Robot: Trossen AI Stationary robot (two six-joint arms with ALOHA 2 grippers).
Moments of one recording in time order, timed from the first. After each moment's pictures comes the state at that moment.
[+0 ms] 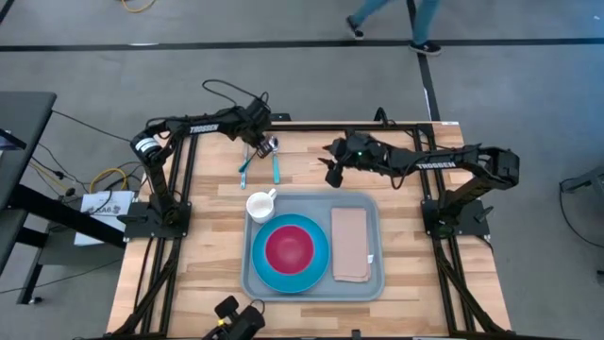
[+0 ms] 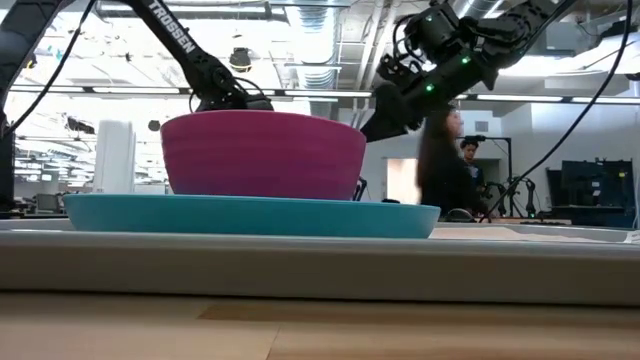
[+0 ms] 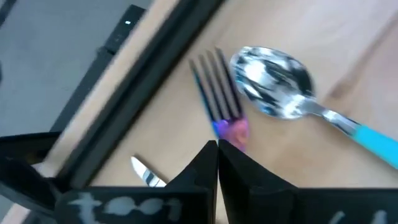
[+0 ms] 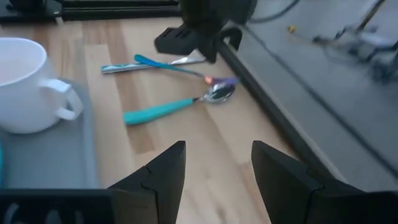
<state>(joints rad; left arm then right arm) 0.77 1.84 1.19 -0.48 -0.12 0.16 -0.33 1.49 0.81 0.20 0.11 -0.17</state>
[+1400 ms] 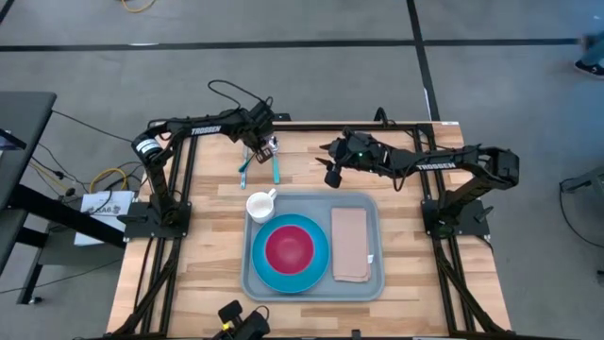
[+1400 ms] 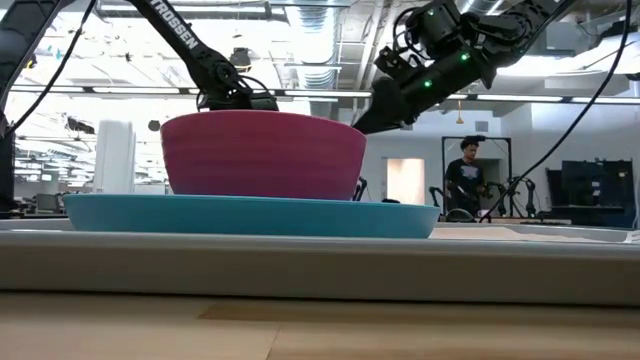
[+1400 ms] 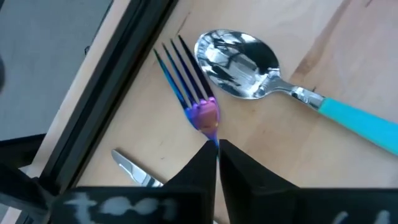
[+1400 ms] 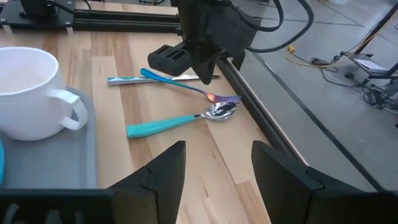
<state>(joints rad) 0.73 1.84 1.21 -0.56 -0.12 0.20 -0.31 1.49 0.81 0.25 0.10 -0.22</state>
